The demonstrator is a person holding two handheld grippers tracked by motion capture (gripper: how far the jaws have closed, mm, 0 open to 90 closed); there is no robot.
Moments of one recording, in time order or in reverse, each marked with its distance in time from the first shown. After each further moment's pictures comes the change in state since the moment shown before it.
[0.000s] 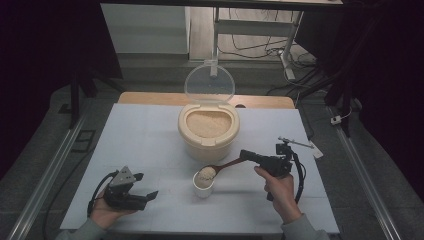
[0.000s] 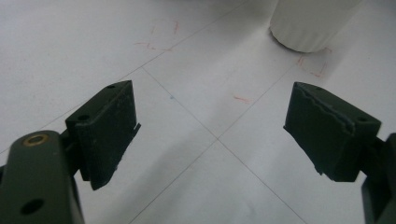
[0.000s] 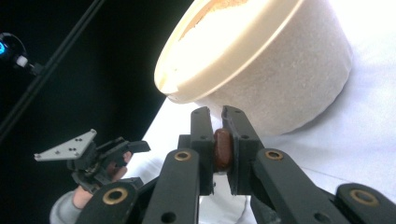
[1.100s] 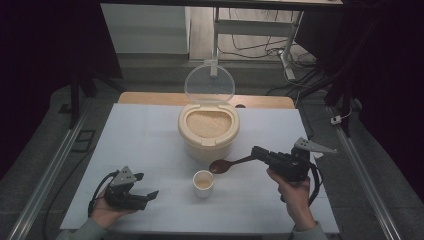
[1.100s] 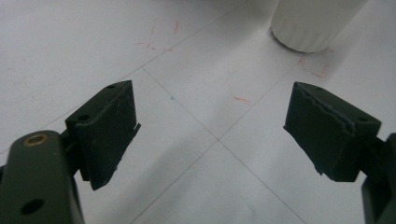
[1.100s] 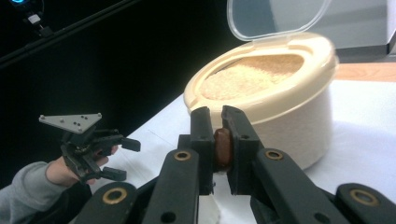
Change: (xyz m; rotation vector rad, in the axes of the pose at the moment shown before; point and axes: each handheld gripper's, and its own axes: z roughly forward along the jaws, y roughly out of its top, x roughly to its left) left arm 0.000 0.000 0.001 -0.001 0.004 0.000; right arm 0.035 0.004 -0.048 -0.129 0.009 -0.388
